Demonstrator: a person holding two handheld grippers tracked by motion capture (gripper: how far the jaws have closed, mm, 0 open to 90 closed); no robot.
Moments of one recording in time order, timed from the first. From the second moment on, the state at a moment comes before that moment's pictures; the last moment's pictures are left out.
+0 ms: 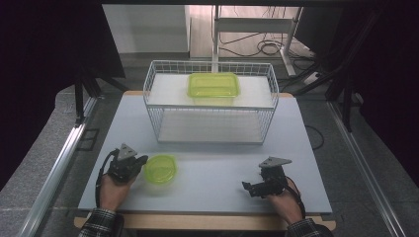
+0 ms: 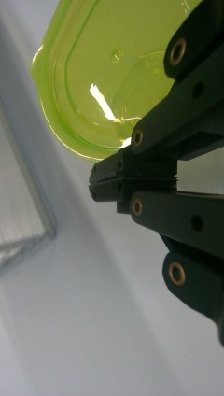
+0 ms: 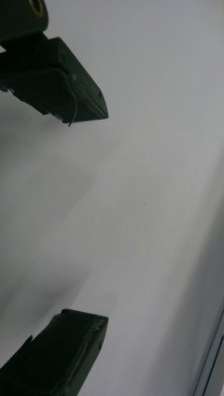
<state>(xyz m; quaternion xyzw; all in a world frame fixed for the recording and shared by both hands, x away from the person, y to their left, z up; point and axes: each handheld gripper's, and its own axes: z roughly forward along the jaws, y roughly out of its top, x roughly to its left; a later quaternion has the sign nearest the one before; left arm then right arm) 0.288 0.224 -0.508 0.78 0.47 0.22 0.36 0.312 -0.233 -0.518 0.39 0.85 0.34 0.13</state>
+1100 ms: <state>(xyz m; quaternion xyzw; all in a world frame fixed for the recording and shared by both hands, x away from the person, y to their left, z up) 0.269 0.179 -0.525 0.84 0.41 0.13 0.33 0.311 -0.229 -0.520 0.38 0.85 0.34 0.12</state>
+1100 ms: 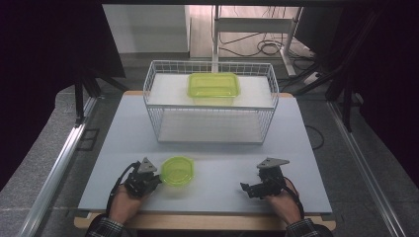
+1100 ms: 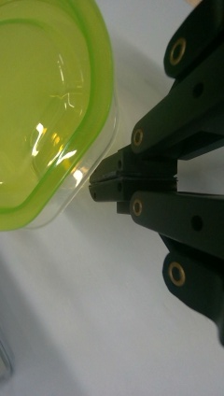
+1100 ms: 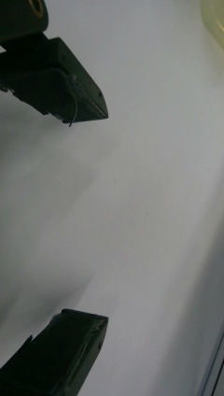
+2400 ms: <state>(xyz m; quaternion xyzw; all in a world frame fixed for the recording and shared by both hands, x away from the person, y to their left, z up) 0.261 0.146 -0.522 0.84 0.37 0.15 0.37 0.309 -0.226 -0.516 0.37 0.85 0.36 0.12</state>
